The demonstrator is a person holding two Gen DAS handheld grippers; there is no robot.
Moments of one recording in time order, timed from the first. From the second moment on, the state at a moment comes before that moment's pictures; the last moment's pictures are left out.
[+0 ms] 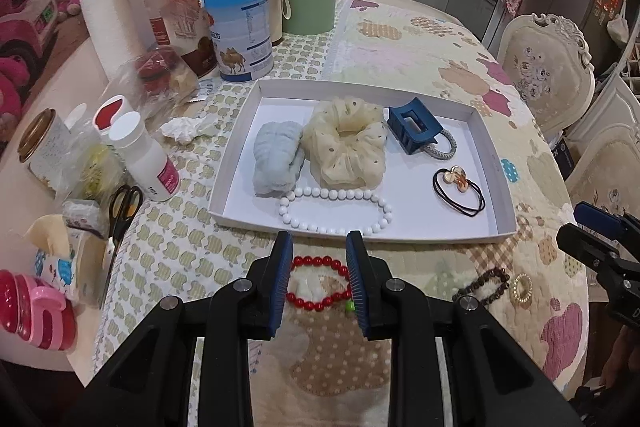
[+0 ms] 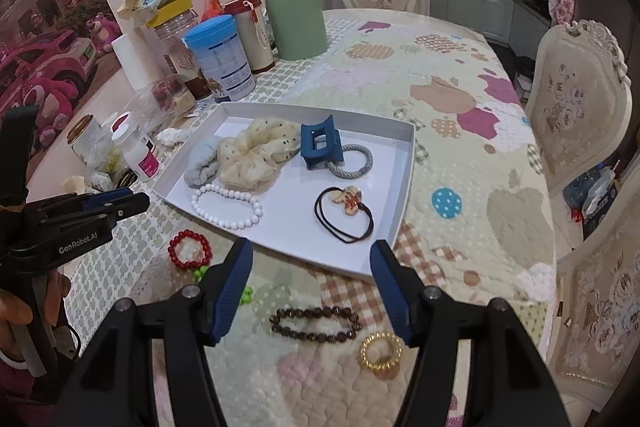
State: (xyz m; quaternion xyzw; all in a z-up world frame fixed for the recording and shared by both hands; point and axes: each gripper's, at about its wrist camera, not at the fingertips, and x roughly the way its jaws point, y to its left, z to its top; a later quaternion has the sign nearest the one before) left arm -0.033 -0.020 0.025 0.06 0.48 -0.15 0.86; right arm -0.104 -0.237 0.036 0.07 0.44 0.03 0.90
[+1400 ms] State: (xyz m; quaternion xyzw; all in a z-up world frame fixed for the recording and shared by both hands) left arm -0.038 0.041 -0.033 -0.04 0.56 -0.15 0.81; right arm -0.160 -0.284 -0.048 0.08 0.51 -0.04 0.86
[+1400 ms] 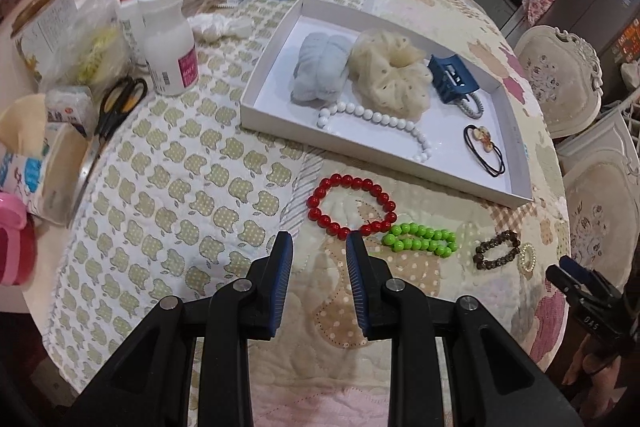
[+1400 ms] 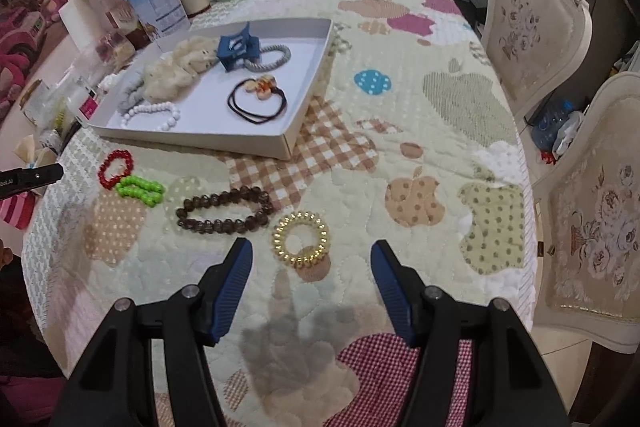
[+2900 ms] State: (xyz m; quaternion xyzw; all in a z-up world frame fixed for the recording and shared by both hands) left arm 0.000 0.007 0.005 0.00 0.52 -0.17 0.84; right arm -0.127 -0.297 -0.024 0.08 0.47 0.00 0.88
